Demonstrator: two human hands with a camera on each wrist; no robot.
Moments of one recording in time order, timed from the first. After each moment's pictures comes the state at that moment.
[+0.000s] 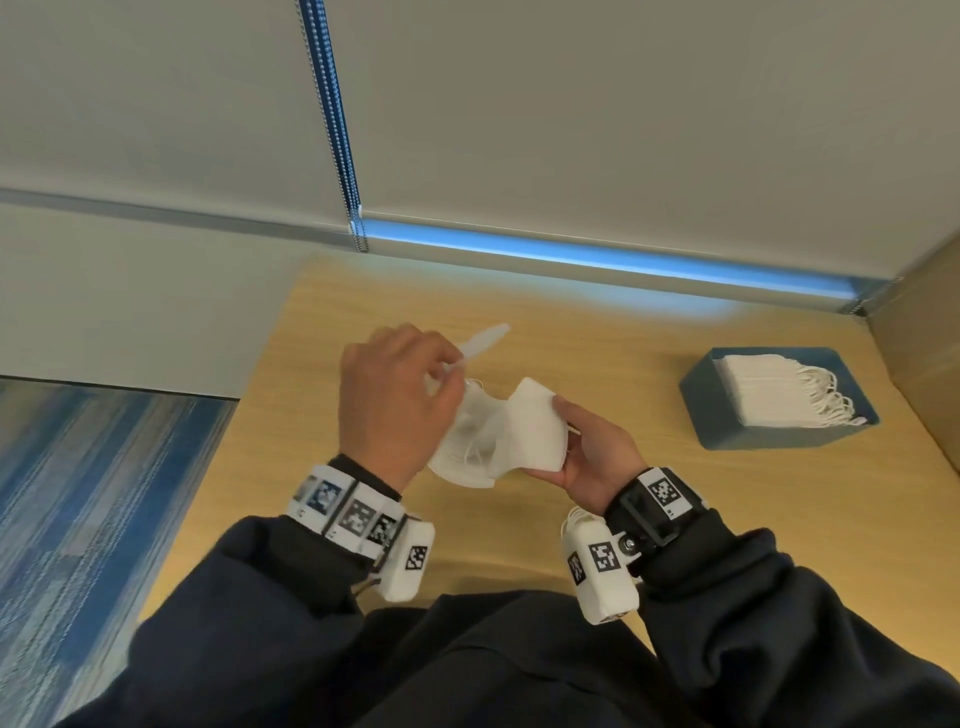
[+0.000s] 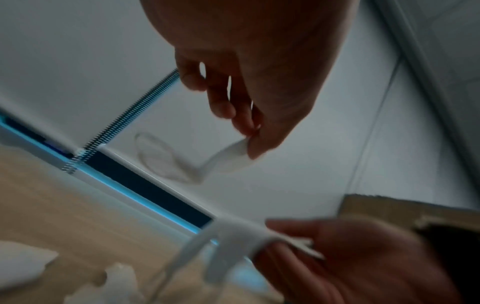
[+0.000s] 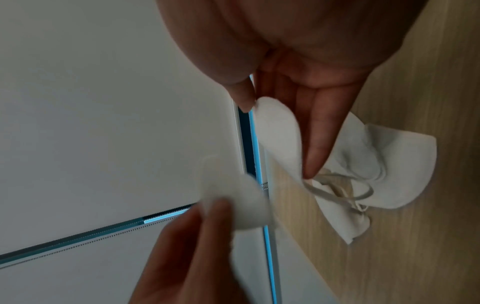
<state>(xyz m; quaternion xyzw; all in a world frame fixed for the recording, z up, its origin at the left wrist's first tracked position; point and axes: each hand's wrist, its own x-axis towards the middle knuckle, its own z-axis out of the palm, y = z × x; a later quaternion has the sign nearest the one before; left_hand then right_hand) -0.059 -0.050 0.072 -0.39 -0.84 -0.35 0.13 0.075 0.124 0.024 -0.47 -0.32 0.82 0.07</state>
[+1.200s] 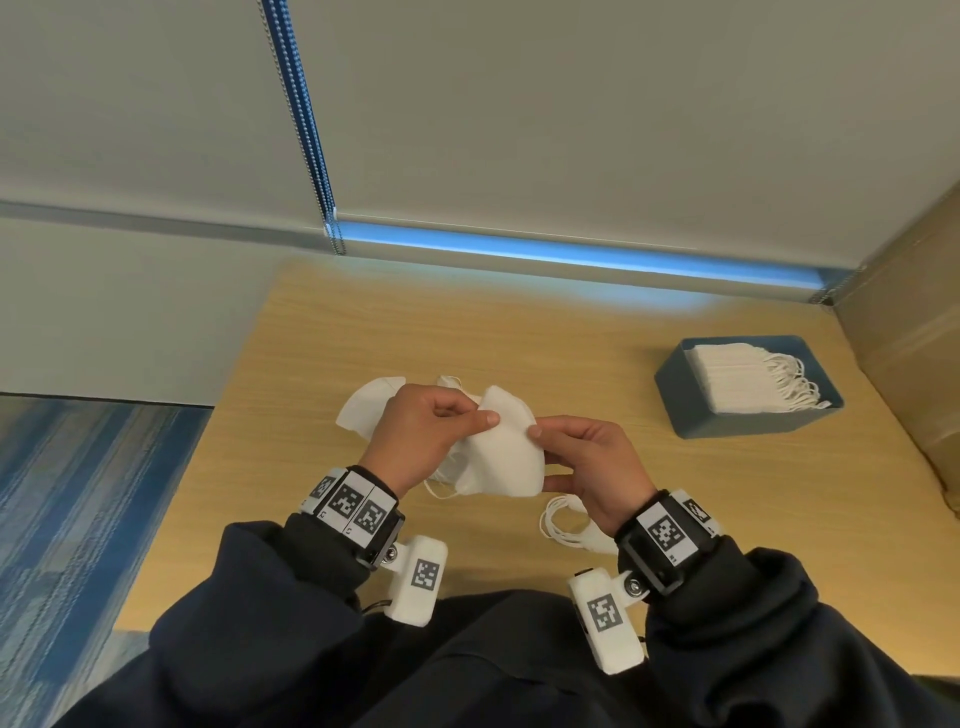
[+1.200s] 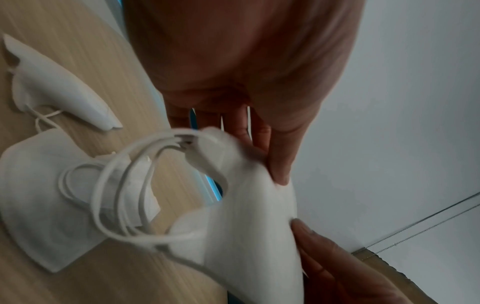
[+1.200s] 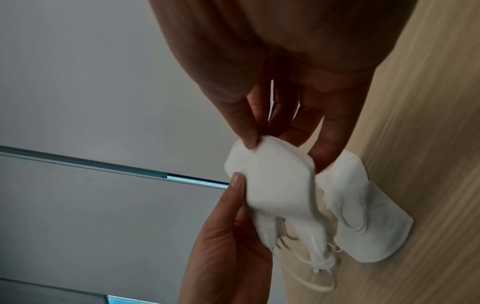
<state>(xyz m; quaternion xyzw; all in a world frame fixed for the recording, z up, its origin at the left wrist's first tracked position) -0.035 -0.025 0.024 -0.25 -0.73 -0.56 -0.30 0.120 0.123 0.028 -0.35 -0.54 0.76 0.09</state>
